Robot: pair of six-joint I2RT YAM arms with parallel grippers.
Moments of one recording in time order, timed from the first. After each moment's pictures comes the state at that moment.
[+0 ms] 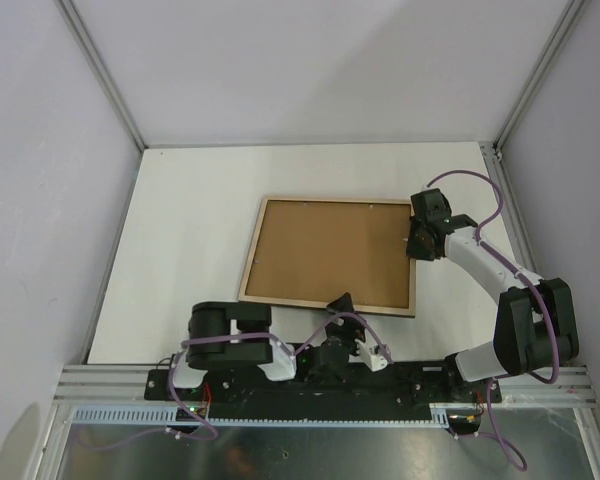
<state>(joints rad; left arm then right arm) -1.50 1.97 0.63 1.01 -0.77 0.91 0.26 1.43 0.98 -0.59 0.17 0.42</state>
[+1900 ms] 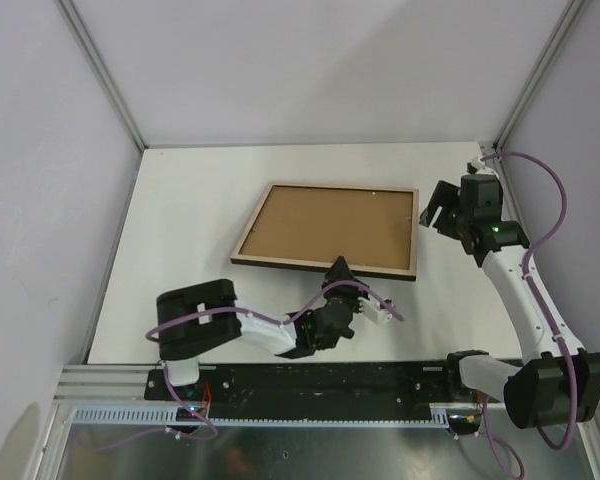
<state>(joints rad) -1.34 1.84 0.74 0.95 -0.88 1.22 0.11 1.15 1.06 -0.58 0.08 0.44</state>
